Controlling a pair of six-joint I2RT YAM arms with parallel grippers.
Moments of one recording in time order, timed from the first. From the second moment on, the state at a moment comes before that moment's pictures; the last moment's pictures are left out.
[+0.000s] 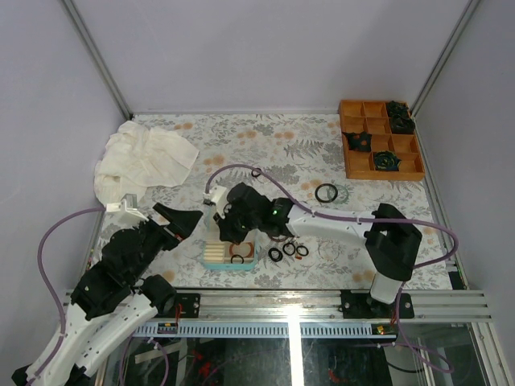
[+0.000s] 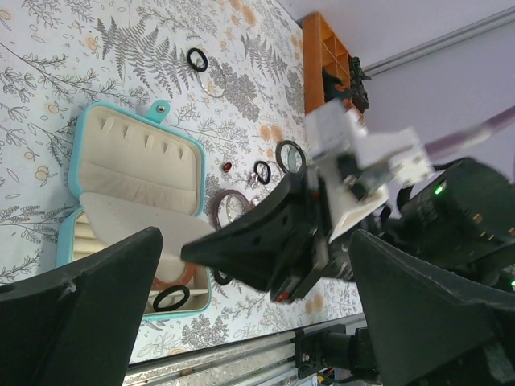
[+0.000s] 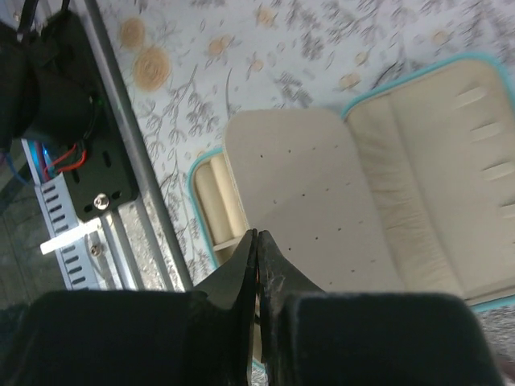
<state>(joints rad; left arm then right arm) -0.66 0.24 0.68 -0.71 -0.27 -1.01 1.09 1.76 1.28 -0.21 -0.25 0.14</state>
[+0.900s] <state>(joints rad) -0.66 0.21 0.71 -0.76 -0.29 -1.01 1.22 1.74 1.08 -0.15 -0.19 0.23</state>
